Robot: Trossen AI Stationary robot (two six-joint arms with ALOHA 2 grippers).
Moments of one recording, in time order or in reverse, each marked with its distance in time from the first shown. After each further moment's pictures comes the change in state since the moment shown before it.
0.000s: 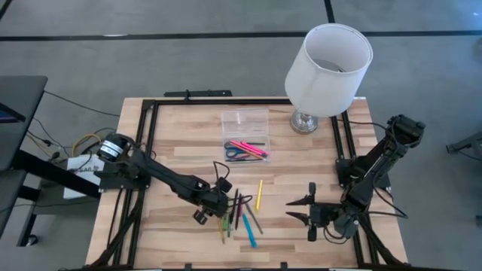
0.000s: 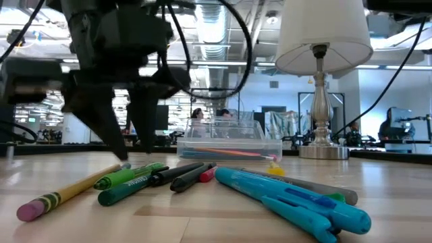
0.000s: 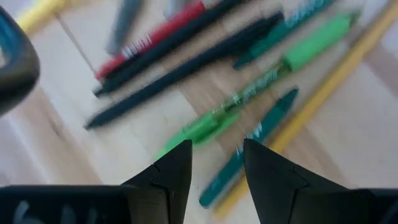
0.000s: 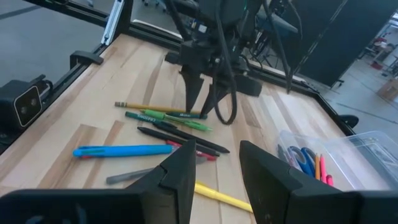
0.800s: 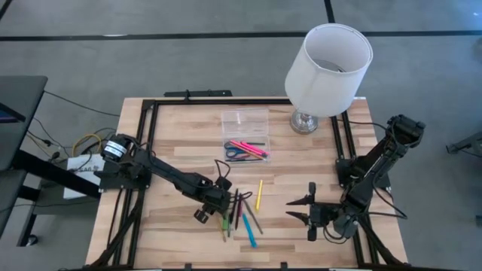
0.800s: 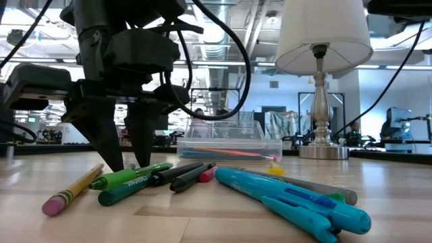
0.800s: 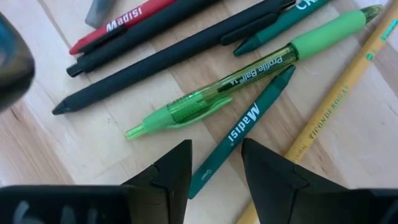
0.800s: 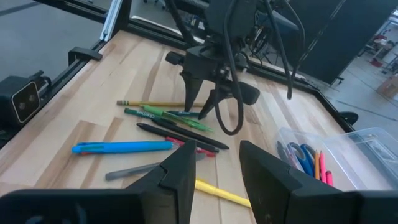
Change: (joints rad) left arm 0.044 0.037 0.001 -0.034 0.104 -0.068; right arm 0.000 0.000 0.000 -0.021 0.002 0.019
